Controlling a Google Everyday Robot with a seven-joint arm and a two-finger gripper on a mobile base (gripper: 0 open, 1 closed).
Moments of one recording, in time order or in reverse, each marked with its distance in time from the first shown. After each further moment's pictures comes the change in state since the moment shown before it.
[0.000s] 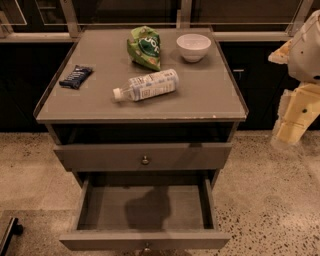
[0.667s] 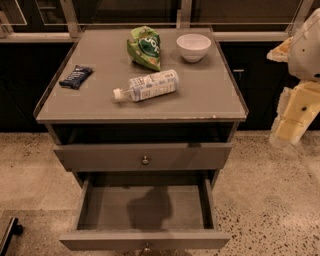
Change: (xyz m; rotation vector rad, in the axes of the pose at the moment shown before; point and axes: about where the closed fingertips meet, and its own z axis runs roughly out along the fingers) arm -0.002 -0.004 0.000 0.007 -0.032 -0.005
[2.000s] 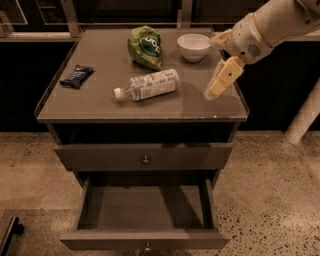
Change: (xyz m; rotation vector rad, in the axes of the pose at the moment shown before) arm -0.097 -0.126 0.101 -0.081 -0.480 -0.022
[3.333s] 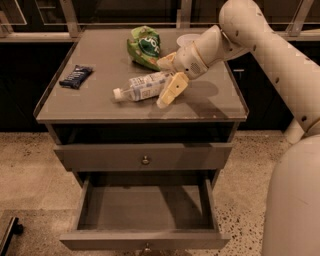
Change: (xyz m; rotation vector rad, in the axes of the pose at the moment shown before) arm -0.053 -0.005 0.142 -0.235 -0.212 -0.017
